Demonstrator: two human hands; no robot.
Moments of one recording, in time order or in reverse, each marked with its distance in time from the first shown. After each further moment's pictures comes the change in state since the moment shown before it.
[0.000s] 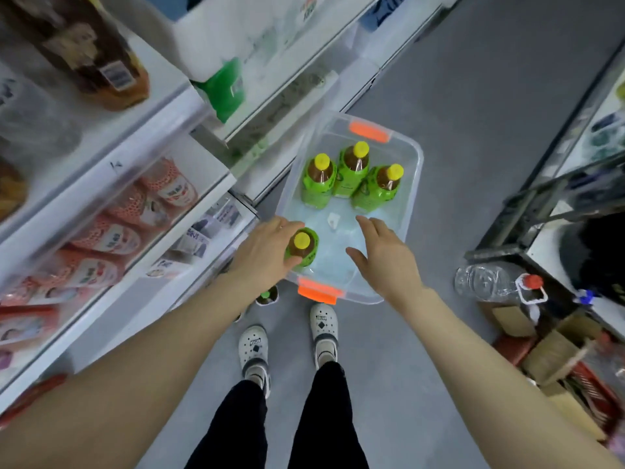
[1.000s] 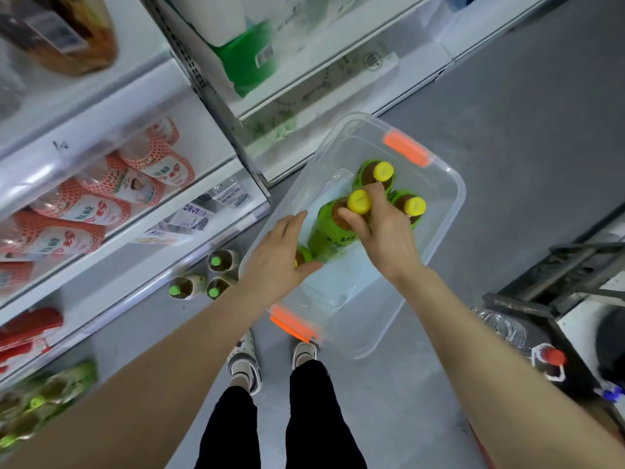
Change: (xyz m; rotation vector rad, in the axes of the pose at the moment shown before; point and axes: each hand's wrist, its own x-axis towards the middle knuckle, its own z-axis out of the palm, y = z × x) left_hand 0.074 0.025 0.046 -0.255 0.072 -0.291; right_hand 0.142 0.039 -0.003 0.420 0.039 -0.267
